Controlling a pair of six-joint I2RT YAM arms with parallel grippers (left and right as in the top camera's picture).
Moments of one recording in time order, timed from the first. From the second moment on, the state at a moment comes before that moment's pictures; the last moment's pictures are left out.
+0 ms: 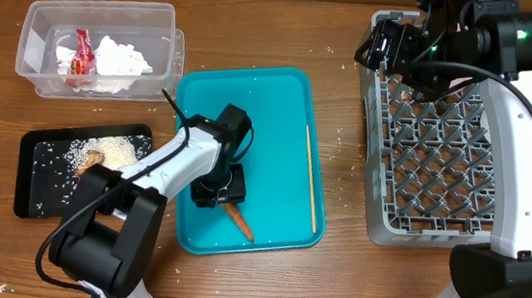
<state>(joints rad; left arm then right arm) -0.41 1.82 1.07 -0.94 0.12 -0.62 0.15 1.85 2.20 -1.46 -0.36 0.38</state>
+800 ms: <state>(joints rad) -0.41 1.82 1.07 -0.84 0.12 -0.58 0.15 1.85 2.20 -1.46 -0.36 0.38</state>
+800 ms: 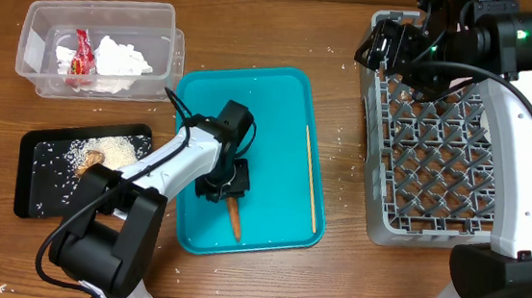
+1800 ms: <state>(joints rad) -0.41 1.82 1.08 -0.89 0.17 -0.49 0.15 1.85 2.20 -1.46 -0.36 0.38</state>
